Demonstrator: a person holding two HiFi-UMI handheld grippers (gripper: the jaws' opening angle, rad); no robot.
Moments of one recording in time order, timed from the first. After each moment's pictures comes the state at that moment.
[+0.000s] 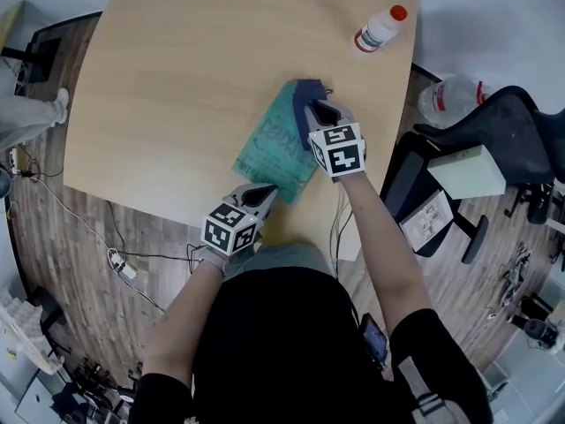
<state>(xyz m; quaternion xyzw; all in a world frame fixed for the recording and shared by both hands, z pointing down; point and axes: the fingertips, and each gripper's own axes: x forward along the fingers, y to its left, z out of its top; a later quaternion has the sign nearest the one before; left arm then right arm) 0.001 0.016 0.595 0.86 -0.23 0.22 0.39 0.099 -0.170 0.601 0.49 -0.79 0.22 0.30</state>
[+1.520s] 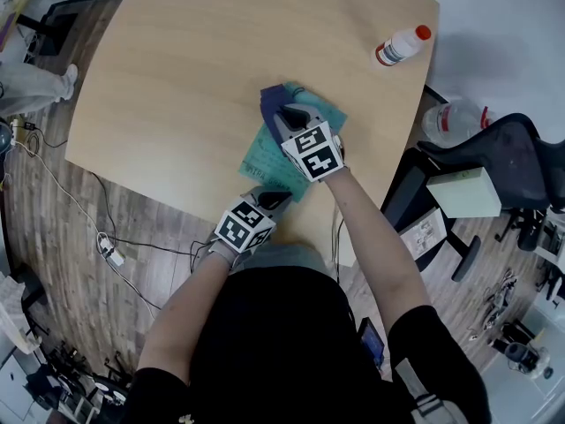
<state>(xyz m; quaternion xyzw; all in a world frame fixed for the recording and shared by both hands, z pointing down) 0.017 0.041 0.607 0.88 -0.19 0.25 0.36 -0.020 -0.159 0.600 0.34 -0.87 0.16 0.32</state>
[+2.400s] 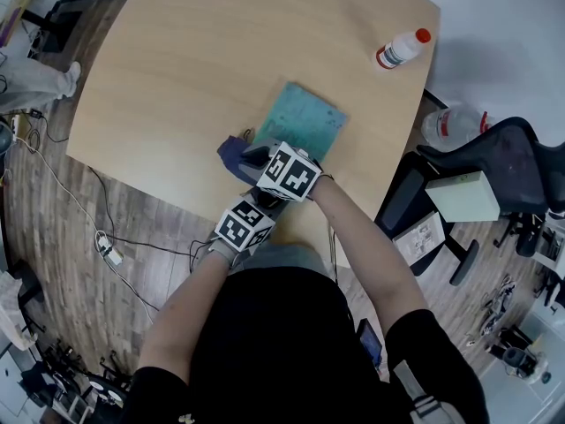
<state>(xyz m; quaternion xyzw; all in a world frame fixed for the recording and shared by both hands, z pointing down) 0.017 0.041 0.606 0.88 -0.20 0.25 0.35 -0.113 -0.036 0.599 0.06 -0.91 0.19 0.35</state>
